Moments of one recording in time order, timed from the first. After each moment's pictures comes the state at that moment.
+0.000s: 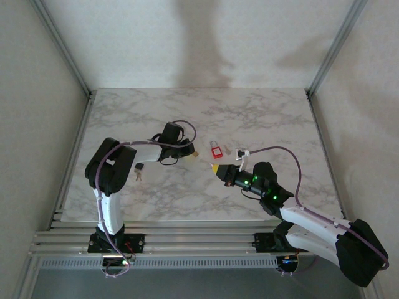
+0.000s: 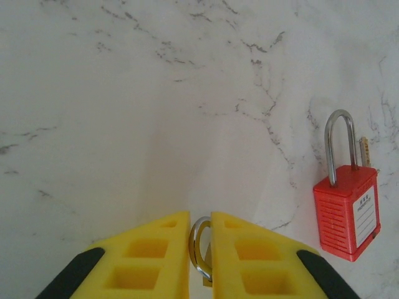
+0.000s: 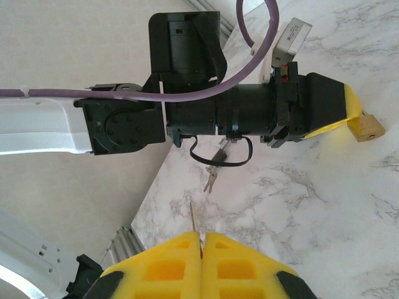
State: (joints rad) left arm -0.45 1.97 1.09 0.03 0.27 -0.71; right arm 0.71 0.95 0.32 0.46 -0.34 0.83
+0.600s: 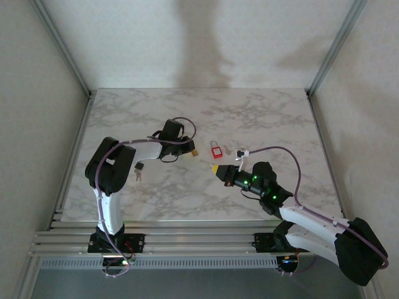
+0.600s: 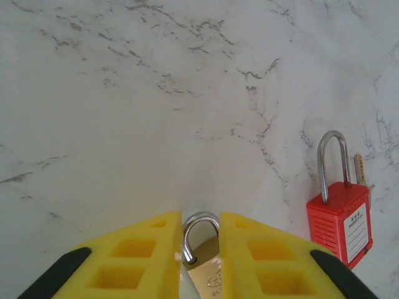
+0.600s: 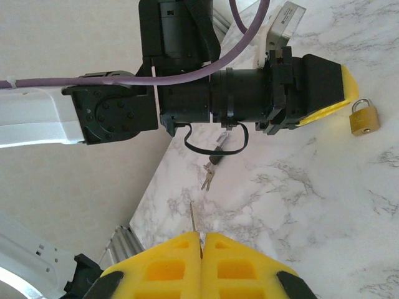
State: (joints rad) left arm -0.45 1.97 1.13 -0.02 0.25 -0.71; right arm 0.71 0.96 0.32 0.46 -0.34 0.83
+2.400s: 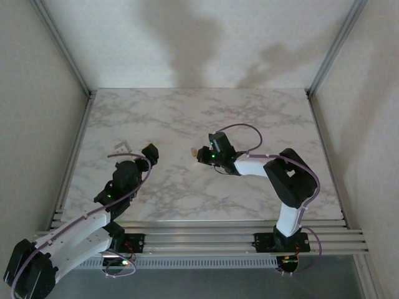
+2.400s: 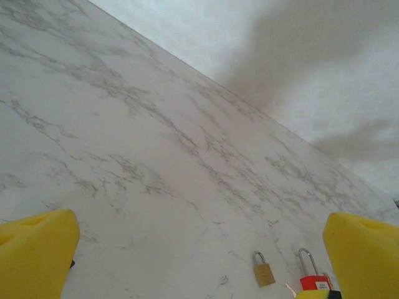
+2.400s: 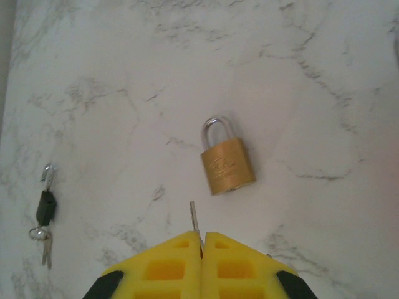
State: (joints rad) left arm -0.52 0.80 0.34 0.20 -0.51 -0.72; right arm 0.69 1.82 0.92 0.20 -0.18 0.82
